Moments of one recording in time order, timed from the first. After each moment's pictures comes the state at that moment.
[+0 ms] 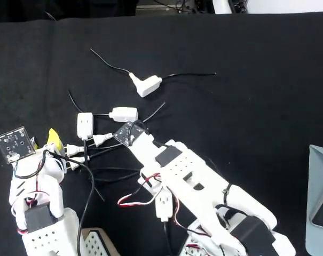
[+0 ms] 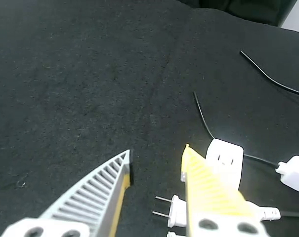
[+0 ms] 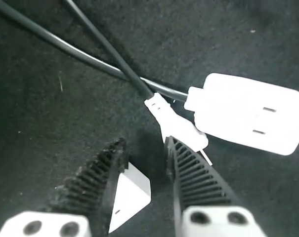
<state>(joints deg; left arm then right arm) -25.3 -103.9 88.8 49.7 2.8 -39.2 -21.6 57.1 57.7 9.5</state>
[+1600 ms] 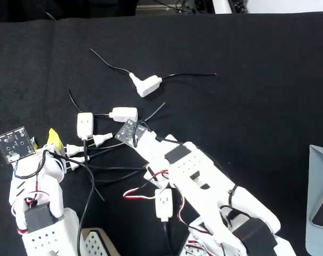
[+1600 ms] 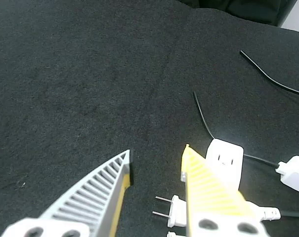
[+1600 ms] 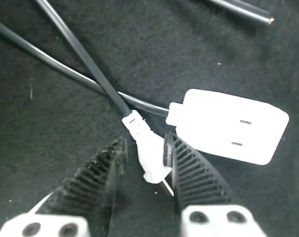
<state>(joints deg) -25.3 -103.9 88.8 49.7 2.8 -33.7 -22.5 60.7 49.7 23.0</state>
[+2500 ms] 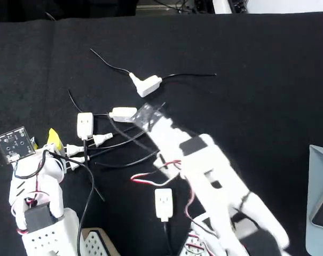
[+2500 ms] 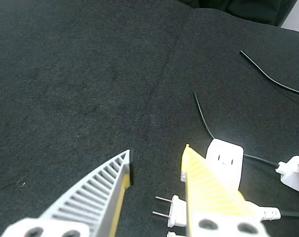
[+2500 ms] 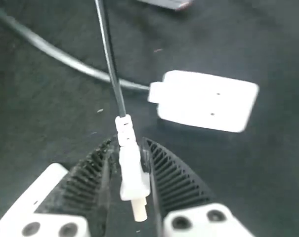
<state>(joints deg) -25.3 -103.9 88.8 49.7 2.8 -24.9 -30.0 56.7 56.0 23.0</state>
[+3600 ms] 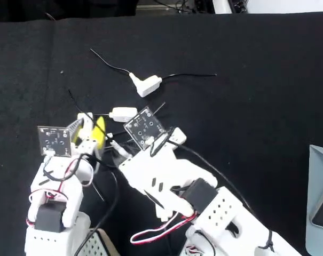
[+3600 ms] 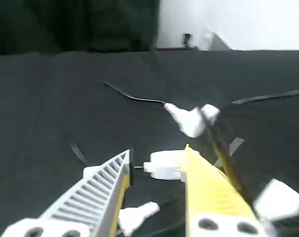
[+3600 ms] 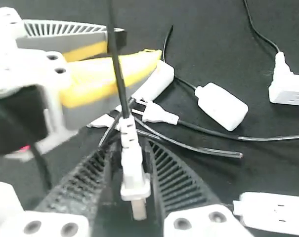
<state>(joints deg) 3.1 -103.9 84.2 45.1 2.8 -47.2 -60.8 63.8 42.2 -5.4</state>
